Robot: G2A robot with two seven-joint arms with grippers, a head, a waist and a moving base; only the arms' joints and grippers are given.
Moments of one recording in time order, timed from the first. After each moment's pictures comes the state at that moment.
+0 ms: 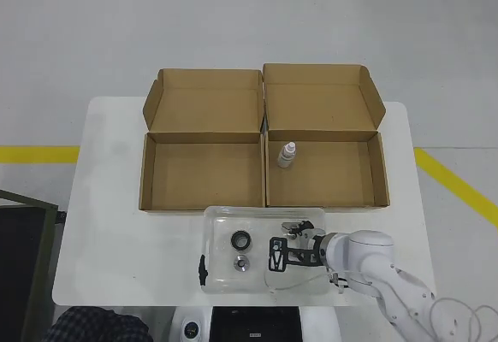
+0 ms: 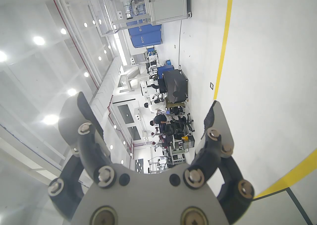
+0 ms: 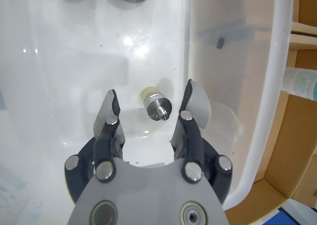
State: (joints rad) left arm -0.01 -0.37 -0.75 -1.25 2.03 -0.40 0.22; right arm -1.32 -1.02 1.01 -2.02 -1.54 -0.82 0.82
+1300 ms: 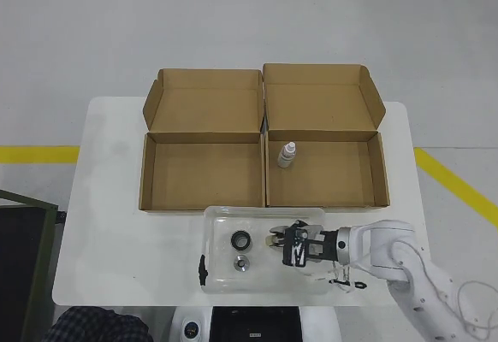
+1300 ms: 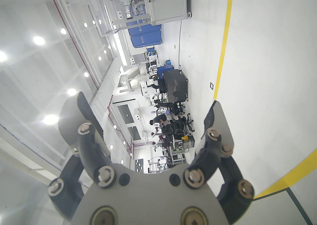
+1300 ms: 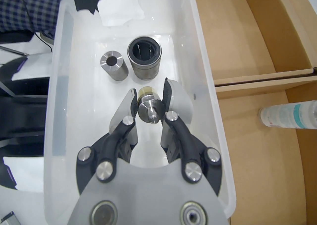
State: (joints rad) left arm -0.01 -0.37 -0.75 -1.25 2.03 -0.40 0.22; right arm -1.36 -1.00 1.18 -1.98 -1.18 -0.92 0.46
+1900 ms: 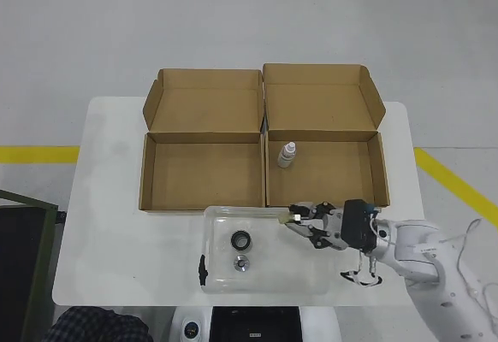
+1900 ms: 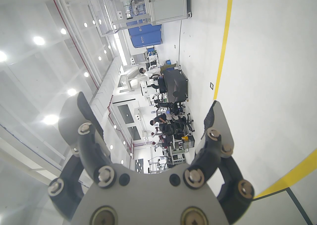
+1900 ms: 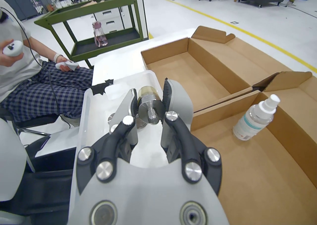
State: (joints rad) left arm -0.01 -0.37 -0.75 -1.25 2.03 -0.40 0.22; right arm -1.45 -0.99 1.35 -1.93 -0.94 -0.93 0.10
